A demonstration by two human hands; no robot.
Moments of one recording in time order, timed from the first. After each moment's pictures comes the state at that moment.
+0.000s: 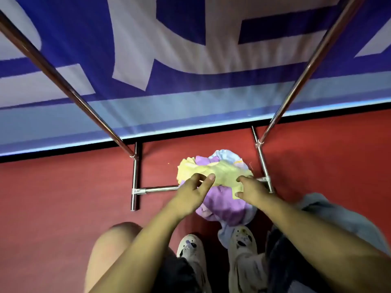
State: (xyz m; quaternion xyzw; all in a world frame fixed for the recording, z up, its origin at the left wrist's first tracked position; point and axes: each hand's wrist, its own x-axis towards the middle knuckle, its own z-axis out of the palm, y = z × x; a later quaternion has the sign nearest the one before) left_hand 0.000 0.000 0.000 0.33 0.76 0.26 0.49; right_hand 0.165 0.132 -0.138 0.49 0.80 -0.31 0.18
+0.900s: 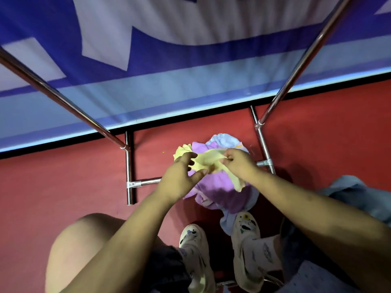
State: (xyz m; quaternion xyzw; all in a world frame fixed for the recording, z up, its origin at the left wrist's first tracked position) left_hand -0.042 0.018 -0.046 0.45 0.78 0.19 0.40; right_hand 0.107 0.139 -0.122 0.52 0.74 -0.43 0.00
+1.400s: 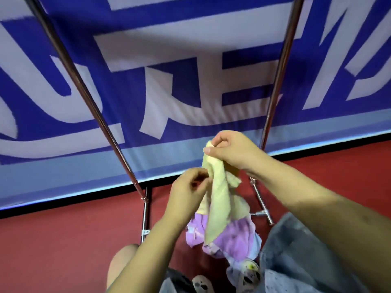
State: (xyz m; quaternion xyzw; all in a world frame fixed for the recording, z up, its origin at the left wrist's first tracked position) left_hand 0.019 -0.049 0.115 0.52 0.71 0.44 0.18; right_hand 0.124 0.069 0.178 0.37 0.74 -0.51 -0.24
